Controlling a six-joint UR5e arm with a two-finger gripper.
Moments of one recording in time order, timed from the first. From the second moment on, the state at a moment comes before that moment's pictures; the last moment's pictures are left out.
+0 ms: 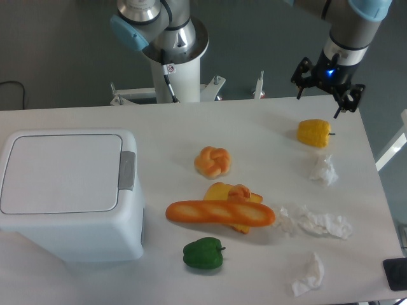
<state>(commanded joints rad) 2.92 -1.74 -1.59 -1.36 1.52 1.53</state>
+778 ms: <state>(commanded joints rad) 2.92 -1.66 -1.63 -1.36 1.42 1.33</state>
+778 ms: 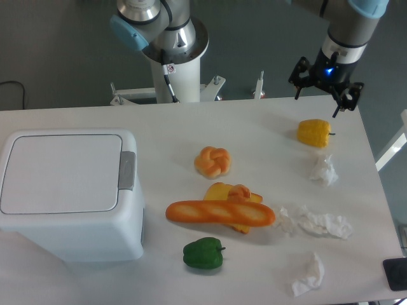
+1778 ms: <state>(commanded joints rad) 2.72 -1.62 -1.55 -1.36 1.27 0.61</state>
